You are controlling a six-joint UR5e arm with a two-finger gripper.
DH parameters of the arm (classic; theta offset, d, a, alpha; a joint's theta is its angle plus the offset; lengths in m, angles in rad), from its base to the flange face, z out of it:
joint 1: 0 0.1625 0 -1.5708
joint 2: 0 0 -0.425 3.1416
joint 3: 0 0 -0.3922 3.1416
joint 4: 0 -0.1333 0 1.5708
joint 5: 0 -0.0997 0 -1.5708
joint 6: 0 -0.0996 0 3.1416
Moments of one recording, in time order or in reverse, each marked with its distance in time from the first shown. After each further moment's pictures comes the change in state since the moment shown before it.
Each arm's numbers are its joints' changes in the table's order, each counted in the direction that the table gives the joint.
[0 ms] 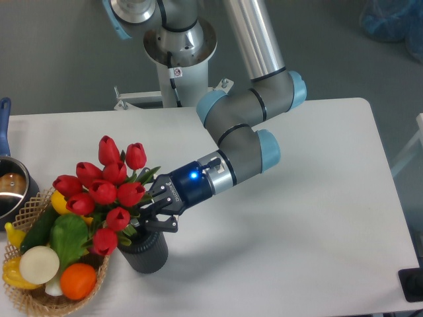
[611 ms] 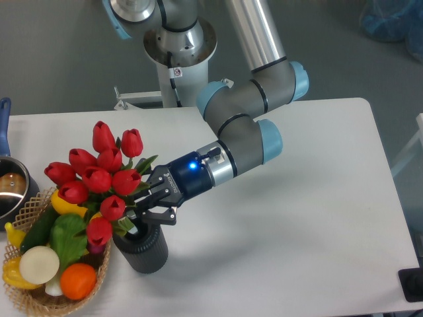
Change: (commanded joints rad) arm -0.002 -0.031 0.012 0.000 0.003 0.031
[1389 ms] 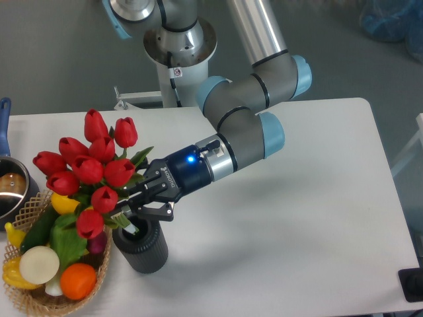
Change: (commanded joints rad) arm -0.003 -0.021 0.051 0.000 0.002 0.064
